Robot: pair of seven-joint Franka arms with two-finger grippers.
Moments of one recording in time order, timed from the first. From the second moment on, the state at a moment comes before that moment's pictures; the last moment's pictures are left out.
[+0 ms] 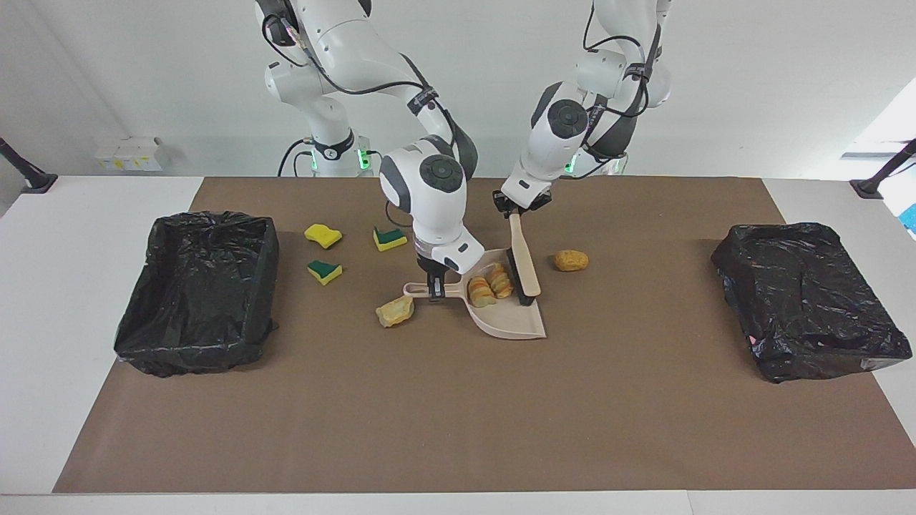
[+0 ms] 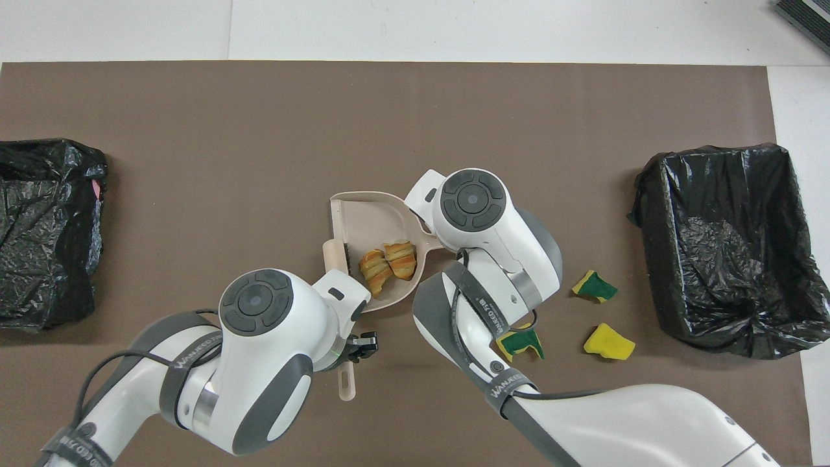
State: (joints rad) left arm -0.58 -0.10 -0.05 -2.24 -0.26 1.95 -0.62; right arm 0.43 0.40 0.09 -1.74 -0.14 2.13 -1.07
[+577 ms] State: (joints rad) left arm -0.49 -0.28 -0.04 -2.39 -0.10 1.73 -0.83; right arm 0.42 0.33 0.09 -1.79 -0.20 2.05 -1.07
